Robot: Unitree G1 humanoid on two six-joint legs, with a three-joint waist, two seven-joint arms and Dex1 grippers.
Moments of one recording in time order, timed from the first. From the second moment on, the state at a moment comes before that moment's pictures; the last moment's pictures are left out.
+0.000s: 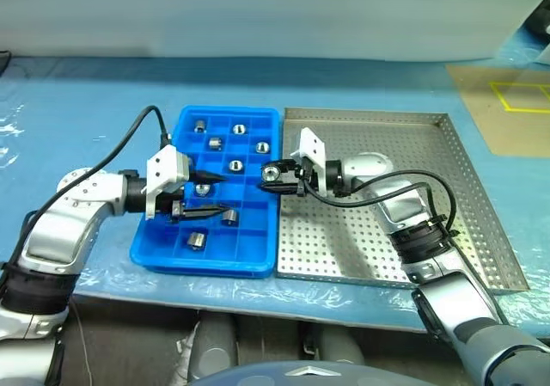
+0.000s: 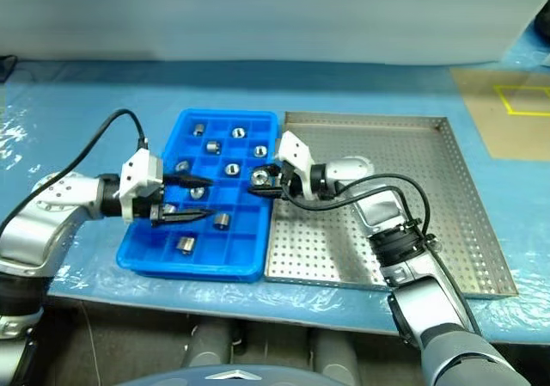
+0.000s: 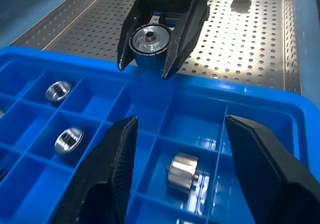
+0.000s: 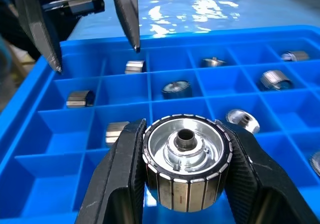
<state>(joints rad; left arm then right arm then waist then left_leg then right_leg) -0.24 0.80 0.07 -0.29 -0.43 0.38 -1.17 -0.69 -0.35 0.31 0.17 0.21 0.33 1.12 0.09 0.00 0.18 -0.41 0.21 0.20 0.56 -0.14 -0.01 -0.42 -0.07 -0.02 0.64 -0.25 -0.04</state>
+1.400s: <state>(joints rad) -0.41 0.65 -0.11 -0.20 -0.43 0.35 -1.17 -0.63 -0.53 0.15 0.03 0.25 0.45 1.11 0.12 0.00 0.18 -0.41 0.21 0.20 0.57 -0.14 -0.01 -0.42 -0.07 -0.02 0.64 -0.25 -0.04</state>
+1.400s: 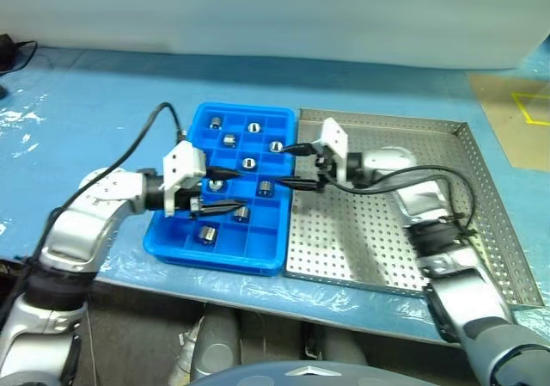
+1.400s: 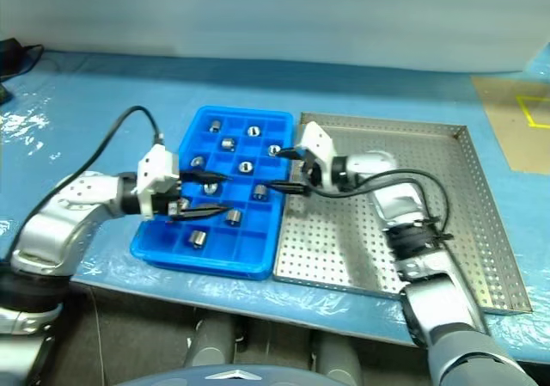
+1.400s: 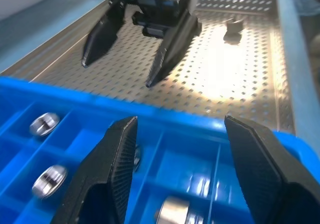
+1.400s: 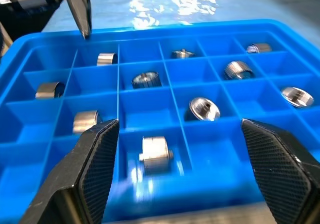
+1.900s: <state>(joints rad) -0.63 0.38 -0.29 0.15 -0.37 0.16 -1.37 -0.10 -0.81 -0.23 -0.39 0.34 0.70 0.94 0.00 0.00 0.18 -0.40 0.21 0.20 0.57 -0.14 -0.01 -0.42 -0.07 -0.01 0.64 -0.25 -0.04</state>
